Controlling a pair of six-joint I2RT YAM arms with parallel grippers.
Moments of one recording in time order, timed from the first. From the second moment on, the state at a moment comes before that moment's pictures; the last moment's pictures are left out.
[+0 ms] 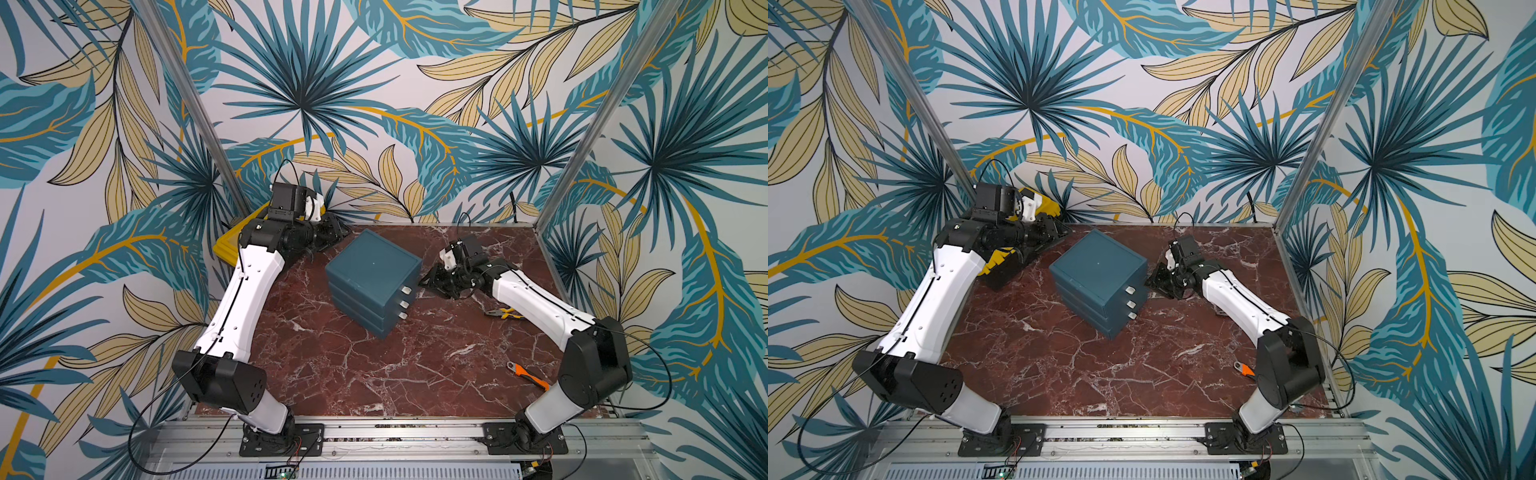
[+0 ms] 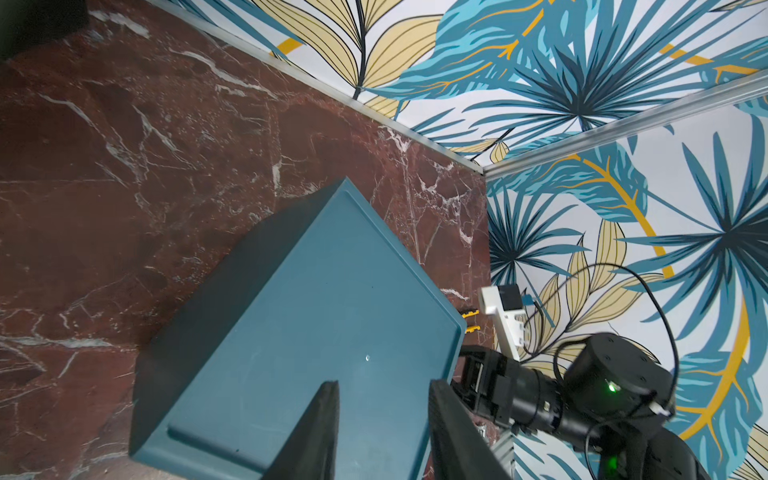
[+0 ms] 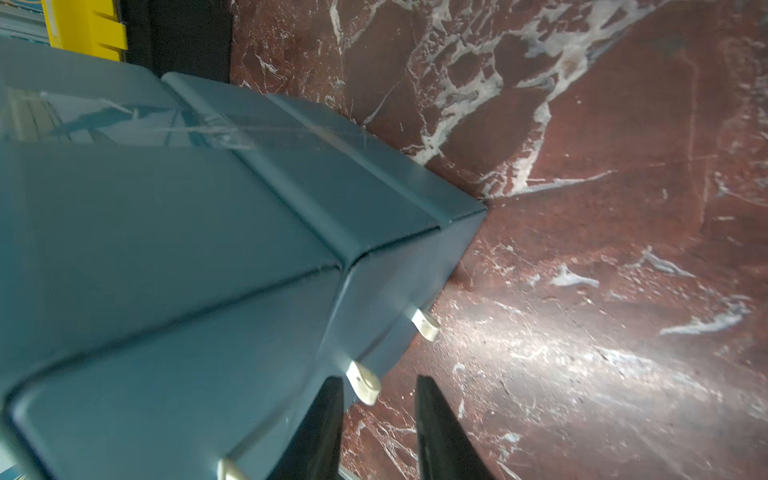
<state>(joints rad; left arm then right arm) -0.16 1.57 1.79 -0.93 0.49 -0.64 0.41 1.66 1.33 -0.59 -0.38 0.82</state>
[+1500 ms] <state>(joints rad) -0.21 1.57 1.48 -0.75 0.56 -0.67 0.47 1.52 1.02 0.01 -0.45 1.27</state>
